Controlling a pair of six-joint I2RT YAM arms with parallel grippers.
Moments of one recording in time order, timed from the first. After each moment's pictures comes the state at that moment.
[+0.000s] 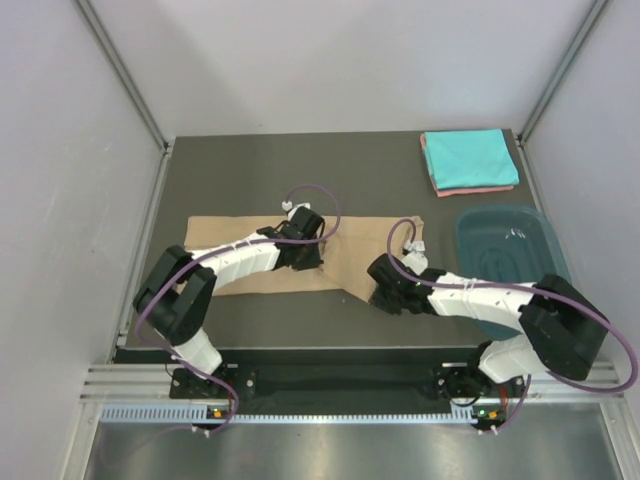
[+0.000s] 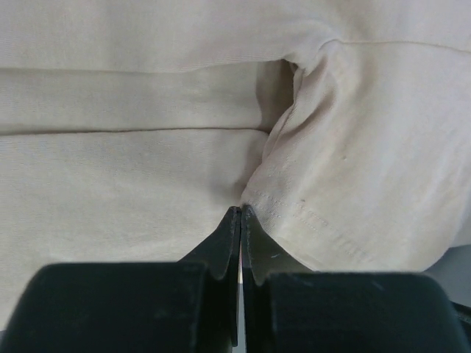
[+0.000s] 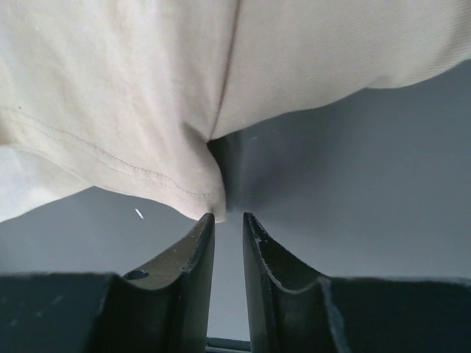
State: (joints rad) left arm -0.67 1.65 0.99 -0.32 -0.12 -0.74; right arm 0.89 1.35 0.63 -0.34 0.28 1.32
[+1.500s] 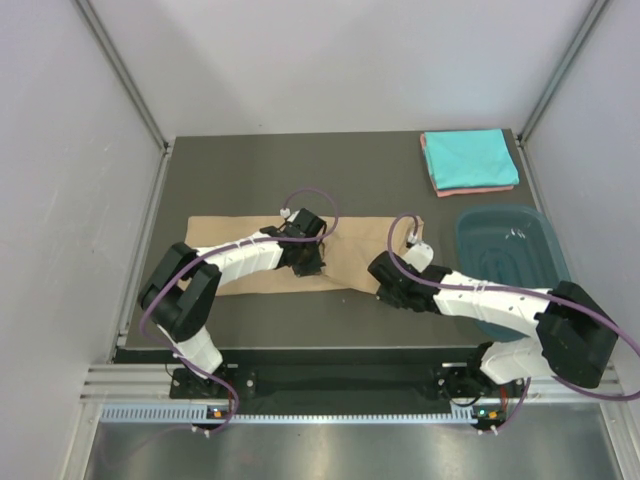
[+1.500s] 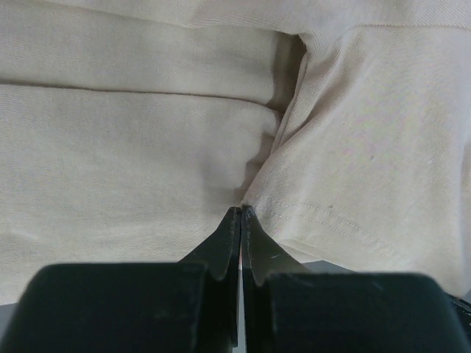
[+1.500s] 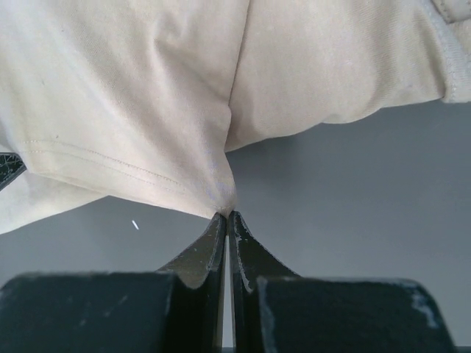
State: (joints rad) left arm -0.67 1.69 1.00 -0.38 -0.07 -0.87; right arm 0.92 1.32 0.70 -0.46 0.42 1.25
